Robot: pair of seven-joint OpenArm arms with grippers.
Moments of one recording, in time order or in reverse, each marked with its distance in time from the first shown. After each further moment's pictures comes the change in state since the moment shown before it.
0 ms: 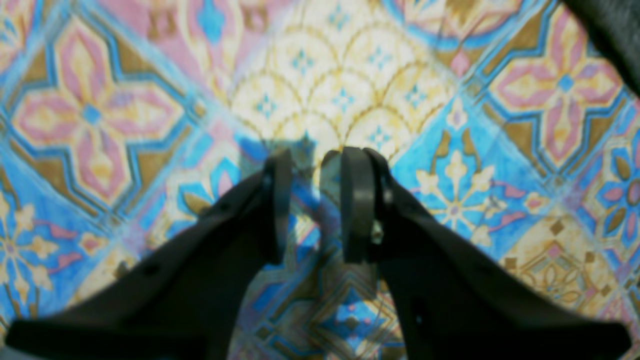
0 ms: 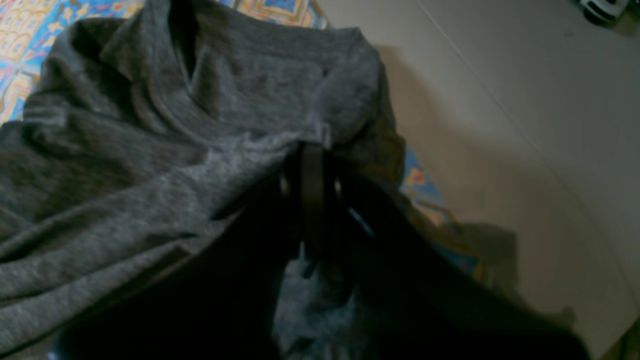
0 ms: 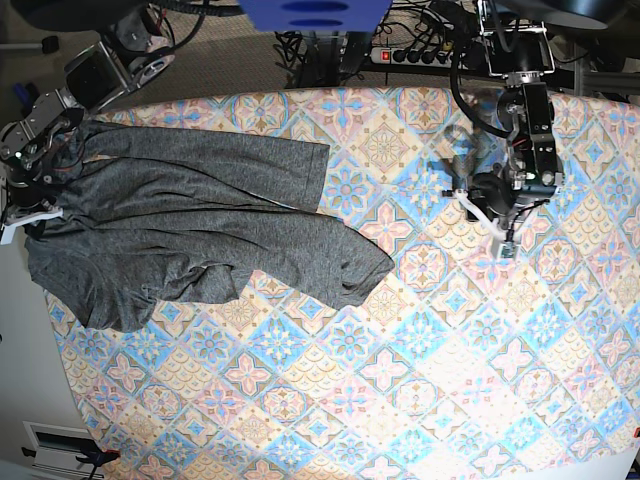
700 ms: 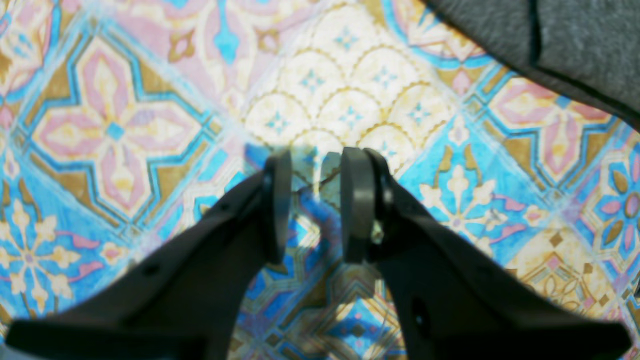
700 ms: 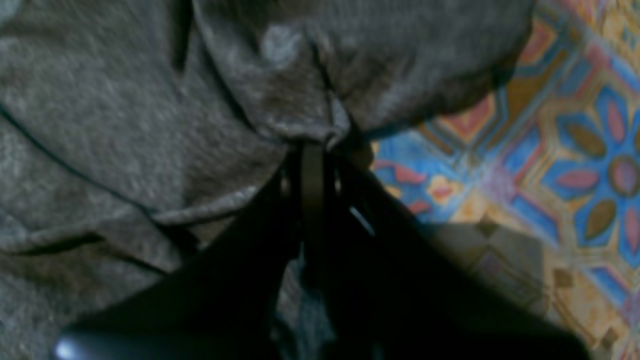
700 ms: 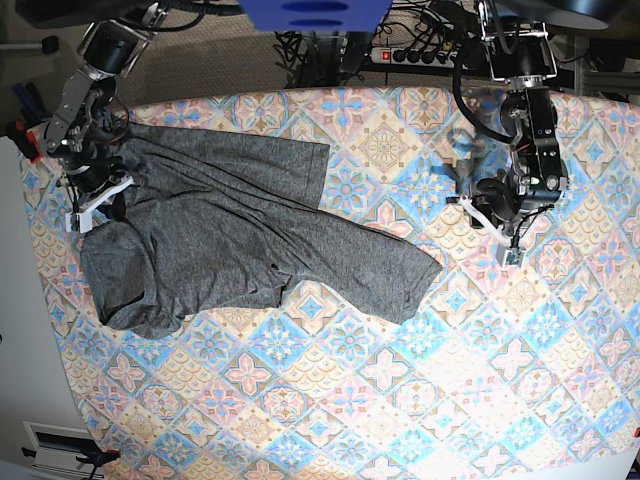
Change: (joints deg) left arm -1.2 0.2 -3.2 -0.1 -0.1 -0.2 0.3; right arm -12.7 0.2 -22.4 -0.4 12.9 3.5 0.6
